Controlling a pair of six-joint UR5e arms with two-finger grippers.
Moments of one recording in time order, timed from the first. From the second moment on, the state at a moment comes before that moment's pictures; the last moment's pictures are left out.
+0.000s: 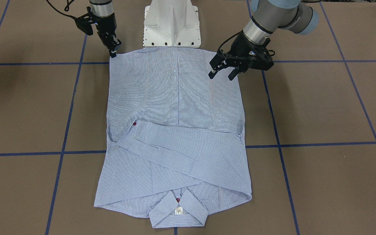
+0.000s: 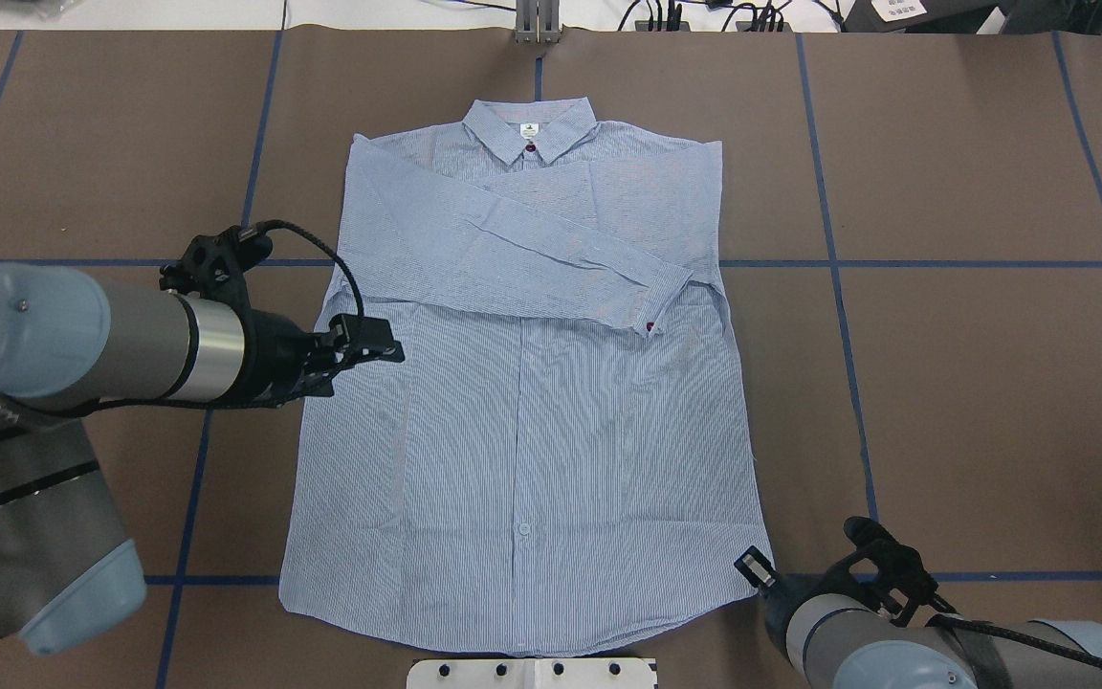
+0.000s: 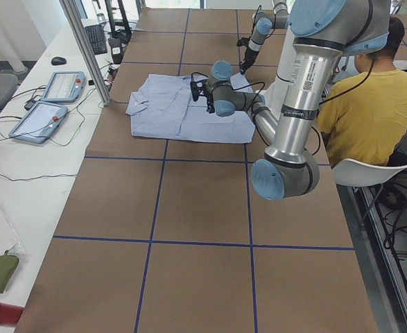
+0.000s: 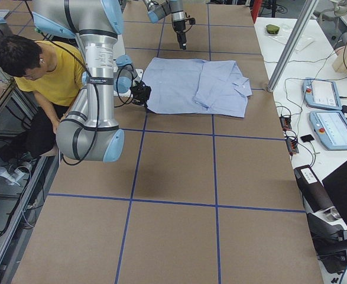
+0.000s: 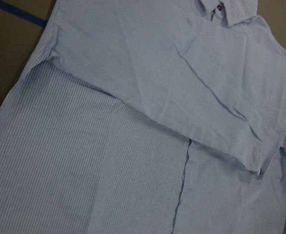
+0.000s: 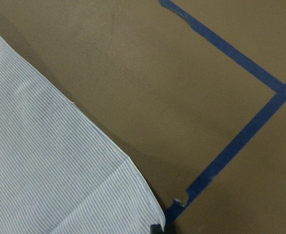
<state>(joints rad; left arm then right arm) -0.53 -1.79 -2.00 -2.14 -1.85 -1.64 0.00 -1.54 2.20 -1.50 1.30 2.41</state>
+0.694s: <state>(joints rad) -0.31 -1.61 -2.05 -2.12 -1.74 -1.83 0.01 -1.53 2.20 -1.50 1.30 2.41</state>
